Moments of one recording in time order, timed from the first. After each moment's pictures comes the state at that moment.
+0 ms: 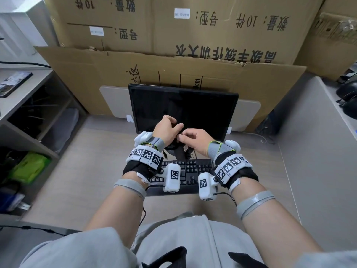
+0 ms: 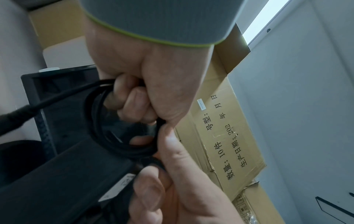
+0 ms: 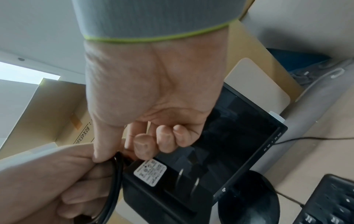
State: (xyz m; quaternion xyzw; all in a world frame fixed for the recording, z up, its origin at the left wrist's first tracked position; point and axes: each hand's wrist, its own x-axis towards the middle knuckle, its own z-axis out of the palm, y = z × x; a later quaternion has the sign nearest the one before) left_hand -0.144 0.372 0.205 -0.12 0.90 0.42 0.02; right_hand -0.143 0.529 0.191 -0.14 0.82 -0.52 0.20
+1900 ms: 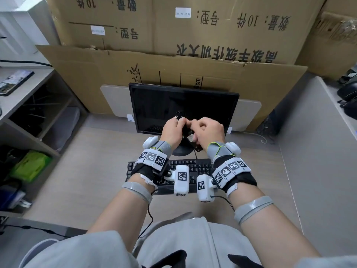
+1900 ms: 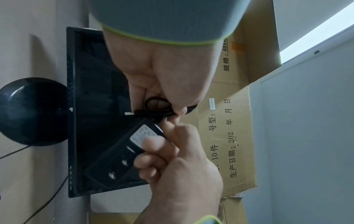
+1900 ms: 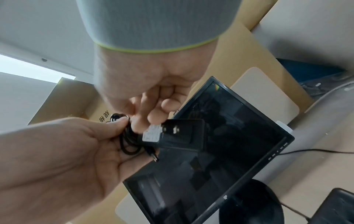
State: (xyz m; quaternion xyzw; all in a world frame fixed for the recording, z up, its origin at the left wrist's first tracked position) left_hand -0.137 0.397 0.200 -0.09 0.79 0.61 0.00; right_hand -0.134 0.534 0.221 0.00 0.88 -0.48 -0.04
